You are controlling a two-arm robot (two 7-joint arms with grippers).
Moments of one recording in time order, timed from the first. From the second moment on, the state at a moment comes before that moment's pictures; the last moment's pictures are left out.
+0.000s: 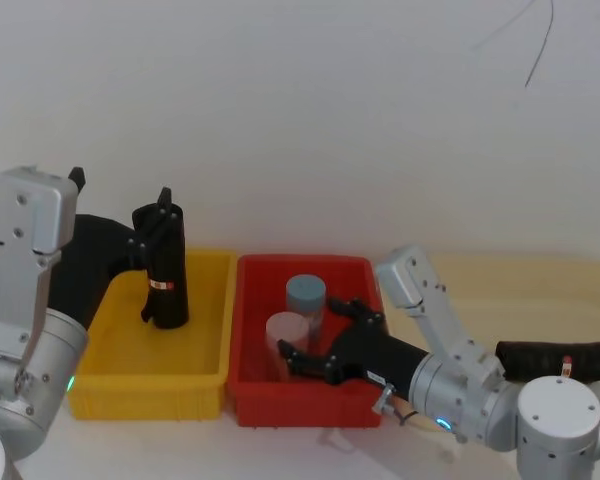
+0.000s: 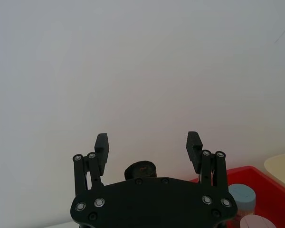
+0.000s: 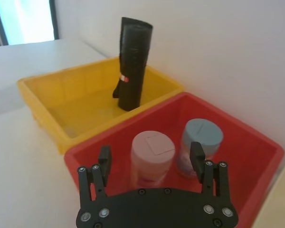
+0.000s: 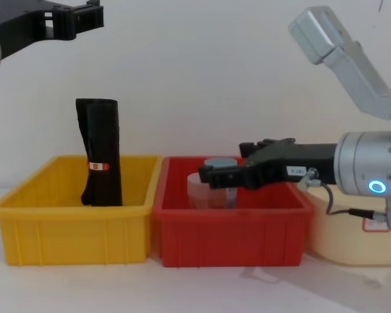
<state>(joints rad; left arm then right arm) -0.15 0.19 0.21 -1.90 -0.05 0.10 0.06 0.47 0.28 -0.48 -1.38 0.20 0.17 0.49</state>
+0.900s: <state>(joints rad) -0.14 0.19 0.21 -1.90 -0.05 0.10 0.06 0.55 0.25 -0.54 -1.30 0.20 0.20 0.51</state>
